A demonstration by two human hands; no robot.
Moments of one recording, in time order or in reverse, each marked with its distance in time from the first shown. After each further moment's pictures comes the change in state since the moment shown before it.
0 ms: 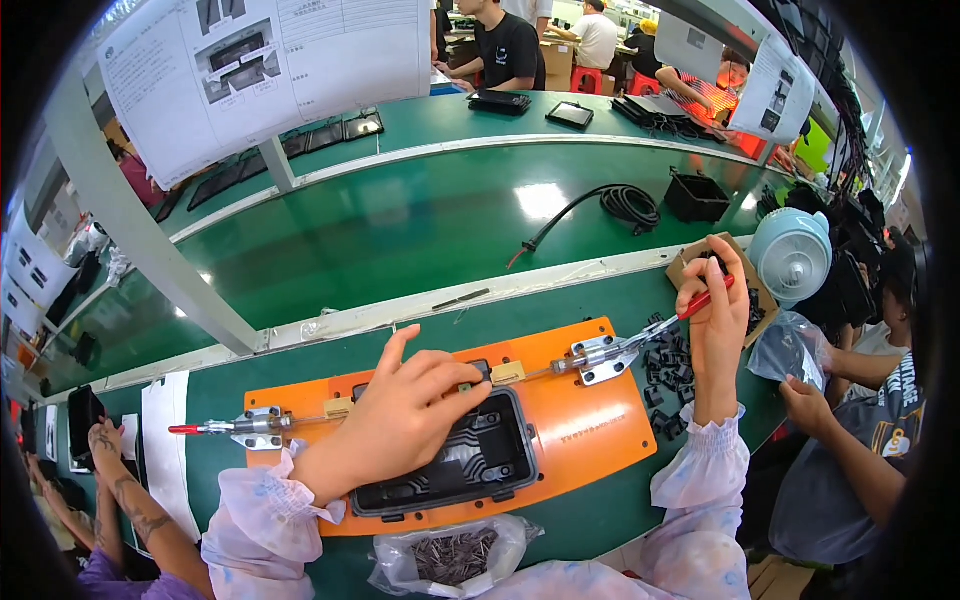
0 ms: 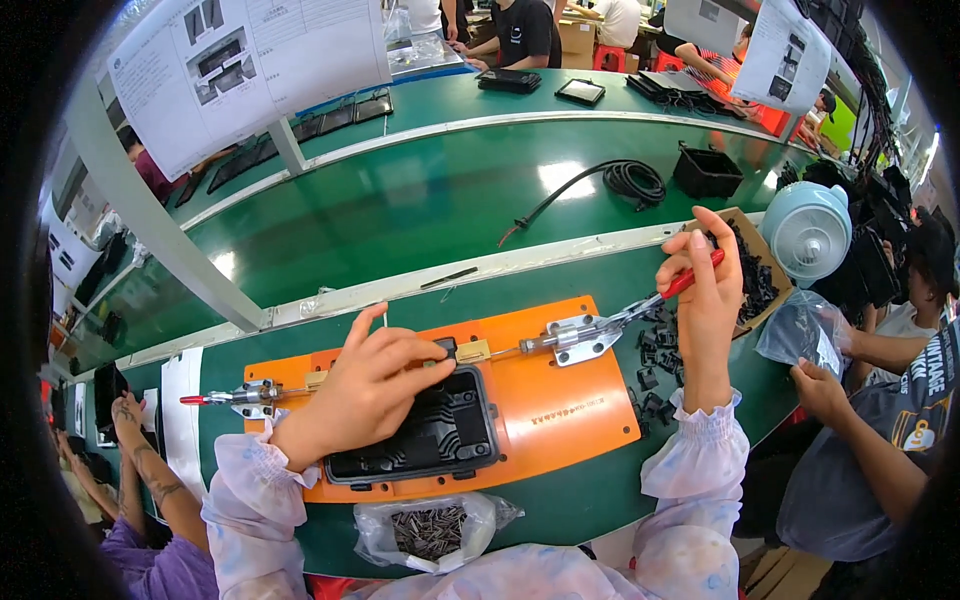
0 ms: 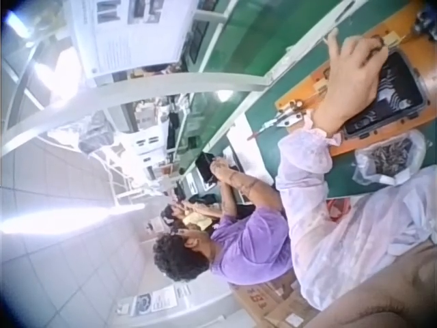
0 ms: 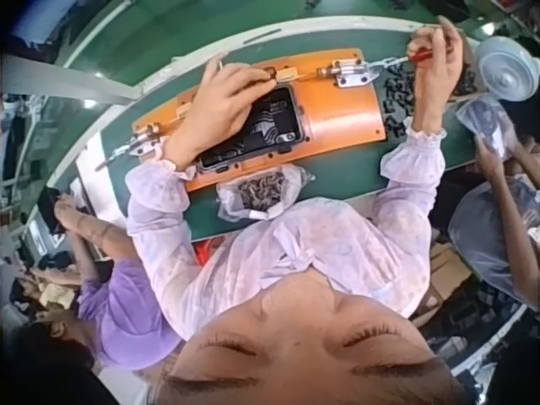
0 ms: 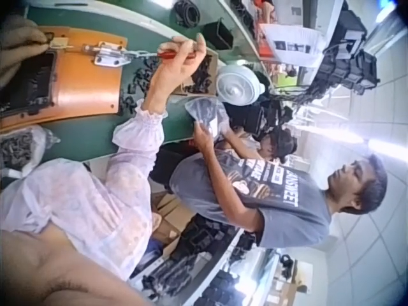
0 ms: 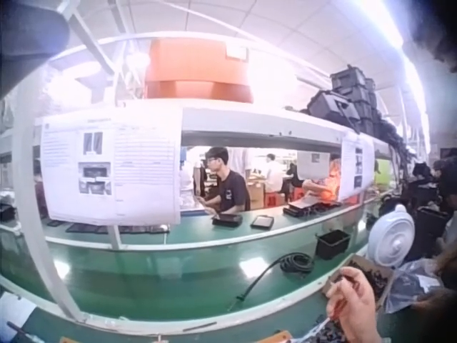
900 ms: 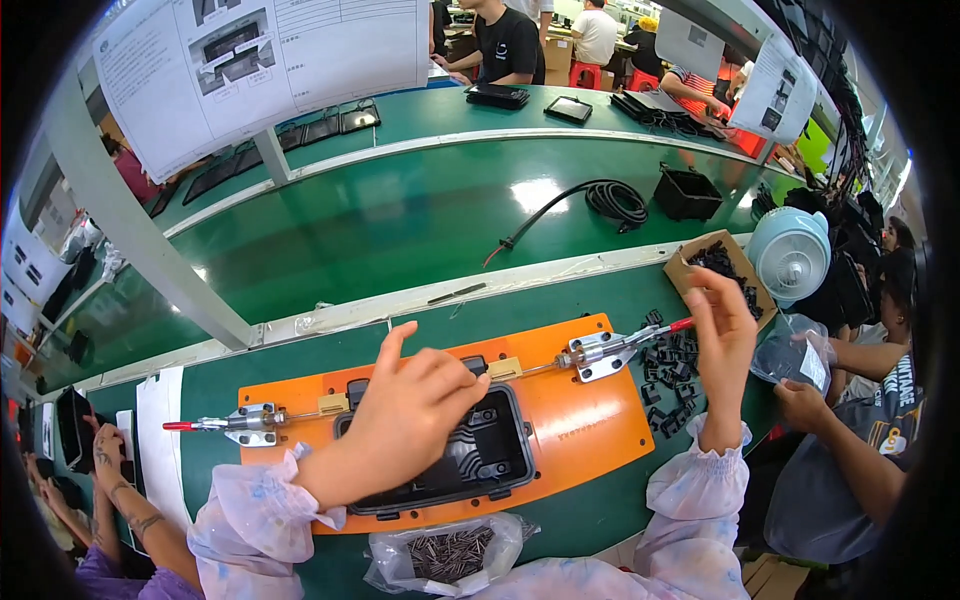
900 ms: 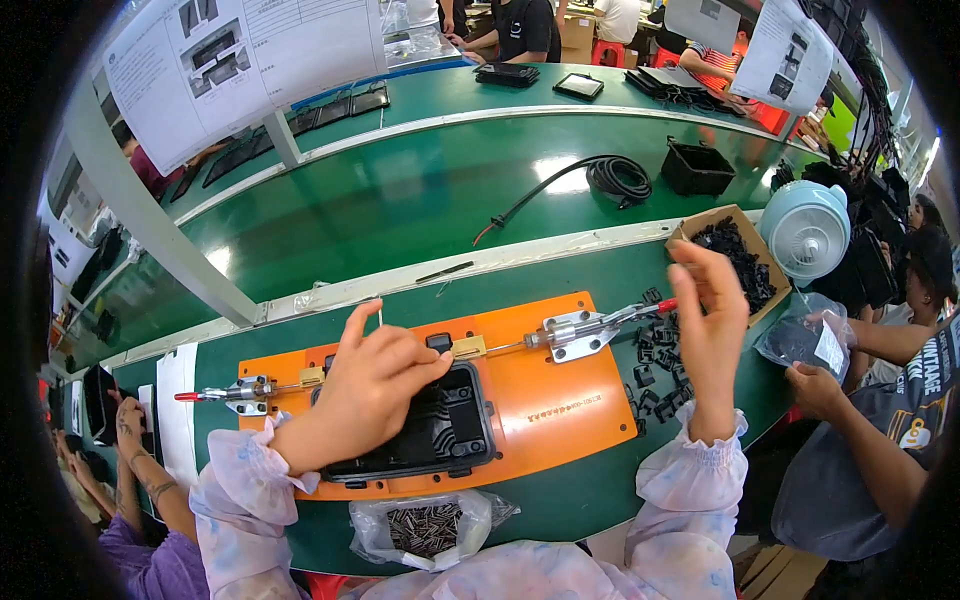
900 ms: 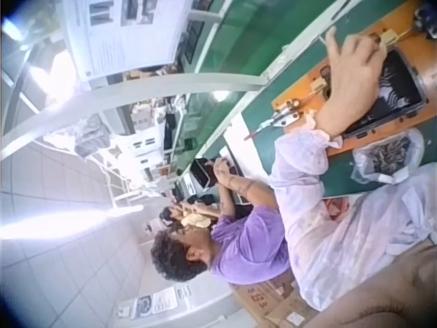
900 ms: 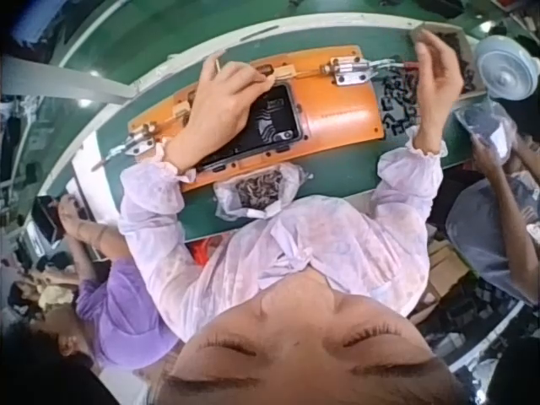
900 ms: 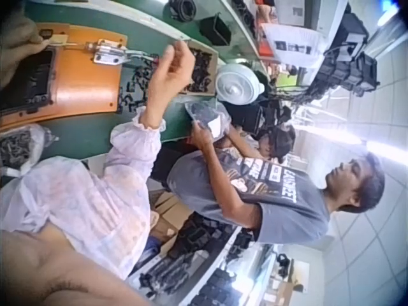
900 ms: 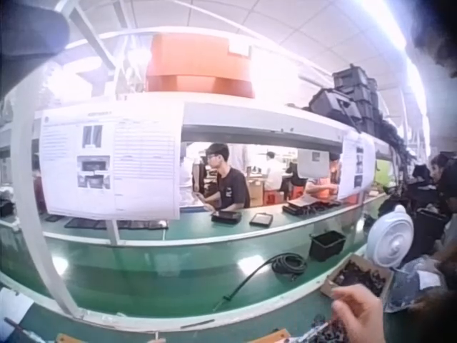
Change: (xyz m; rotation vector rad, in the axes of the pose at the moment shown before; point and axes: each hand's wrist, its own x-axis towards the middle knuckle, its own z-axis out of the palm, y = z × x) left_hand 0.003 0.007 0.010 0.239 0.059 0.083; right_hand -0.025 -0.020 -0.009 -0.726 -0.088 -0.150
